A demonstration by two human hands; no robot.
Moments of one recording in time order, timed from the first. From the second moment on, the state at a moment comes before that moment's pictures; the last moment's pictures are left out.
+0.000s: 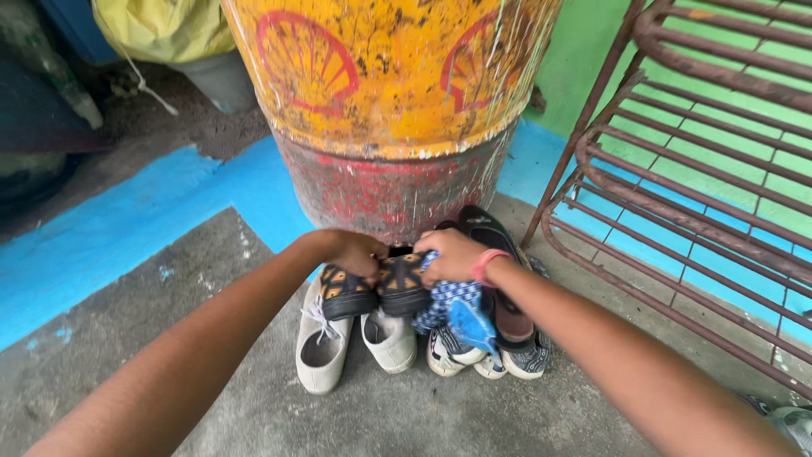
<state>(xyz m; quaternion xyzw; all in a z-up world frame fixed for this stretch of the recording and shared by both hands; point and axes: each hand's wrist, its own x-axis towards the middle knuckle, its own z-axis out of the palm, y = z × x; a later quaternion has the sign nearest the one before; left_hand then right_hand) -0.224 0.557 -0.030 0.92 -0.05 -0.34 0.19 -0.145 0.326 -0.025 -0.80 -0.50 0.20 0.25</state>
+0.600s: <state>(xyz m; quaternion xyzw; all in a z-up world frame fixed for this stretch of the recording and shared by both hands) -0.162 0.206 0.157 0.89 -0.22 -0.39 0.00 -0.113 -0.029 0.081 -0.89 -0.21 0.29 0.29</state>
